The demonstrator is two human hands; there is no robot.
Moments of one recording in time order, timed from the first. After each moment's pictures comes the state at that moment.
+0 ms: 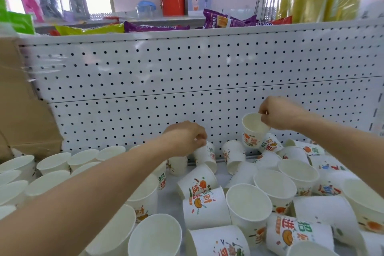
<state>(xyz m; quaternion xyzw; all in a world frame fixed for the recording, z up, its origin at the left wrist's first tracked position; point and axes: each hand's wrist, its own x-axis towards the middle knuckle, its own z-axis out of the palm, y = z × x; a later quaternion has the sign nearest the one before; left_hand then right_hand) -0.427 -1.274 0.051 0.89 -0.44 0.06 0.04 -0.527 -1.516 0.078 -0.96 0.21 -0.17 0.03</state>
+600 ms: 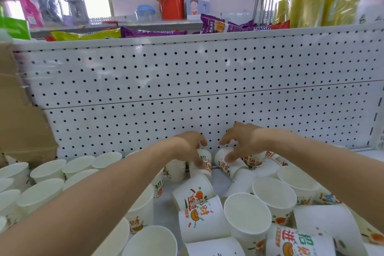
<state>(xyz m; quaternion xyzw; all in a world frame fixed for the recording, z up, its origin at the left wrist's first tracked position) -0.412 -1.298 0.045 0.91 -0.39 -0.10 0.08 -0.497 -1.476 0.049 -1.00 0.04 0.02 0.02</state>
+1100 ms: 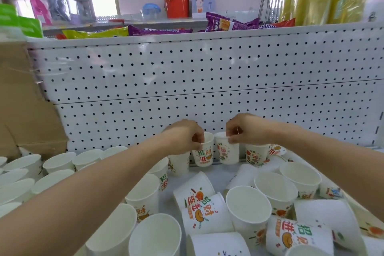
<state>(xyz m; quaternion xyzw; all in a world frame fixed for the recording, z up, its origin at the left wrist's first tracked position) -0.419 -1.271 0.055 0.90 -0.43 0.06 0.07 -0.506 -1.472 0.060 -0.99 -0.02 -0.07 0.07</state>
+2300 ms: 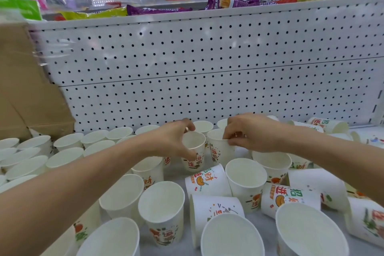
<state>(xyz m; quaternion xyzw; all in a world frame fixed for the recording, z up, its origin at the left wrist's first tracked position) -0.465 -1.220 0.036 0.91 -0.39 -0.06 0.15 -0.567 -1.431 0.038 -0.99 -0.11 -0.10 0.03</state>
